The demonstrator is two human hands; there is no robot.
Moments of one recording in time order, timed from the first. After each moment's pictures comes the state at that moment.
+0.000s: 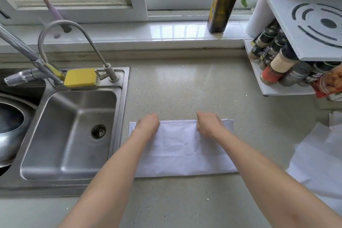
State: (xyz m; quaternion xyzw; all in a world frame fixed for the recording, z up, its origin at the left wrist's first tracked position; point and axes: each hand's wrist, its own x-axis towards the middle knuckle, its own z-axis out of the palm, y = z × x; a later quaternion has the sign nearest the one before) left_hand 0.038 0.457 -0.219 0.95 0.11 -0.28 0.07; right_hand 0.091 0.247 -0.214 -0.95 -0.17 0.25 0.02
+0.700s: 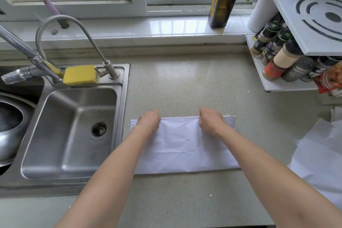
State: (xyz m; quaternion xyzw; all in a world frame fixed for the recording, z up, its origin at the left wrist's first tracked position) left_hand 0.041 0.461 -0.220 0.95 0.11 -0.28 0.09; right_hand 0.090 0.249 -0.211 -0.96 -0.14 0.25 0.03
